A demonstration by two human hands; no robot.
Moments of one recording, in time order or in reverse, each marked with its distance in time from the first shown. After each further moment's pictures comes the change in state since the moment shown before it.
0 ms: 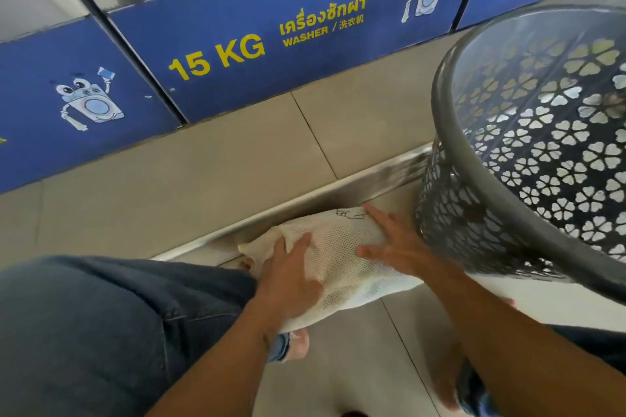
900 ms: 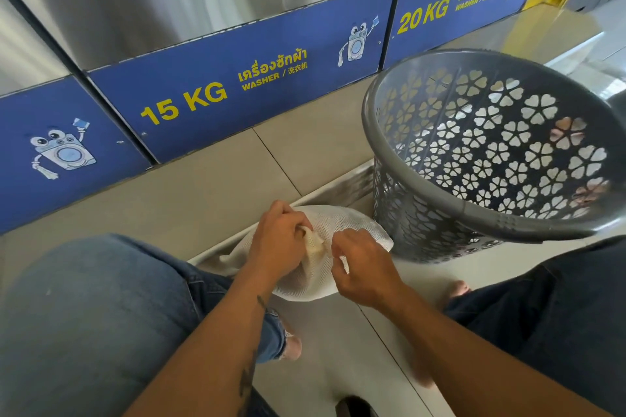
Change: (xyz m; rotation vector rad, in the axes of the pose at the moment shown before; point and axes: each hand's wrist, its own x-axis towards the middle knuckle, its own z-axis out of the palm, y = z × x) left_hand -0.003 0.058 -0.052 -0.144 0.378 0.475; right_hand -0.093 -0.035 0.031 -0.292 0.571 -0.469
